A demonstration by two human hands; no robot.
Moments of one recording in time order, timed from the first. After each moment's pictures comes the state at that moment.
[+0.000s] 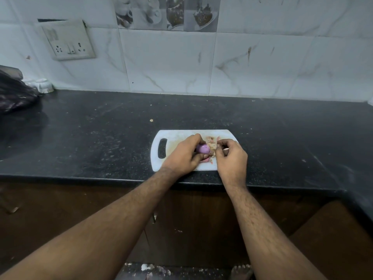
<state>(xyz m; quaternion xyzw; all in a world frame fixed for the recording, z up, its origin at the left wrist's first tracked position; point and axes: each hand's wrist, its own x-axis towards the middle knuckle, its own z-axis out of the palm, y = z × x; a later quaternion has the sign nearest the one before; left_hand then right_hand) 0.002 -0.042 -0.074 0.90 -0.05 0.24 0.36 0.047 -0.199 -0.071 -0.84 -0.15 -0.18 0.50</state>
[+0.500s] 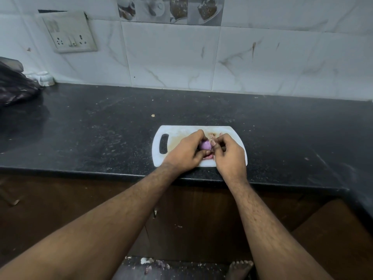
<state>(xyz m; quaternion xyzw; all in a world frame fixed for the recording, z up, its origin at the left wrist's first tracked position) 0.002 -0.043 -0.074 0.90 -0.06 0.23 0.35 0.049 -0.199 -0.072 -0.85 -0.21 -0.13 0.46</state>
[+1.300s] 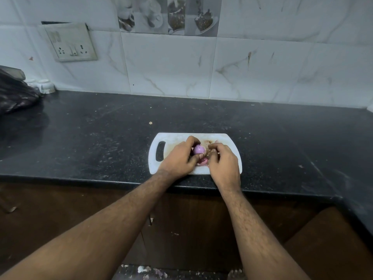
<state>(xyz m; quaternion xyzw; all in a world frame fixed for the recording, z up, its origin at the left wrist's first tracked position) 0.004 -0.040 -0.074 0.91 -0.02 0.24 0.33 0.043 -0.197 -0.067 -0.86 -0.19 -0.12 0.45</state>
